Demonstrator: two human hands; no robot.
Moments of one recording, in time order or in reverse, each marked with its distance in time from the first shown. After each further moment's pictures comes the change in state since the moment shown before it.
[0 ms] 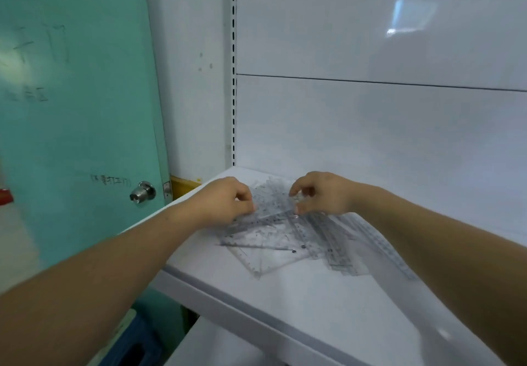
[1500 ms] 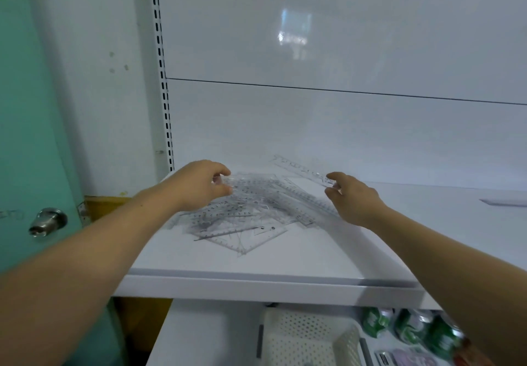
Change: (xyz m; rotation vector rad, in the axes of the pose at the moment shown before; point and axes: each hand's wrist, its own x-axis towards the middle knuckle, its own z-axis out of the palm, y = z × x) left_hand 0.000 0.012 -0.032 0.003 -0.088 0.338; right_hand -0.151 -0.017 0.020 -0.078 0.488 0.757
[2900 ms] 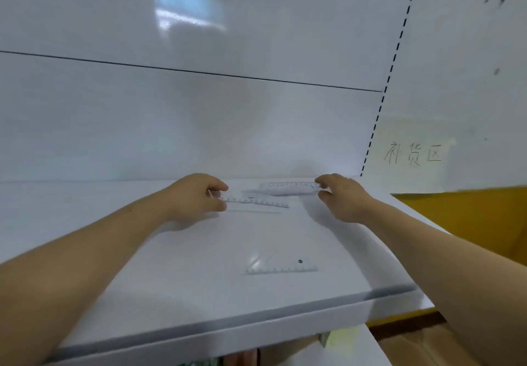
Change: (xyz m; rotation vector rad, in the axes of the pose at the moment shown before) left_hand 0.189 0.473 0.259 -0.278 -0.192 0.133; right_hand -0.010 0.532 -0.176 -0.208 -0.093 0.118
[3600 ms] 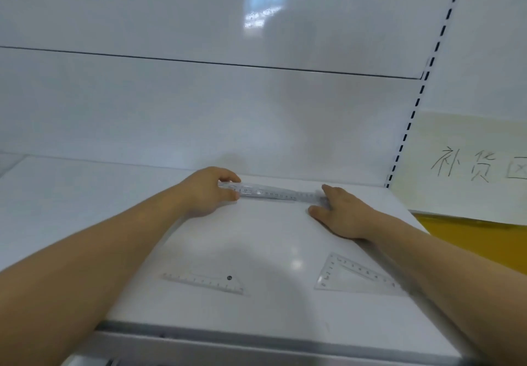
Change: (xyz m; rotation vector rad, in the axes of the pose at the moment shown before) left_hand 0.052 0.058 0.058 0.071 0.157 -0.229; right_hand 0.051 0.074 0.016 0.119 -0.266 -0.223
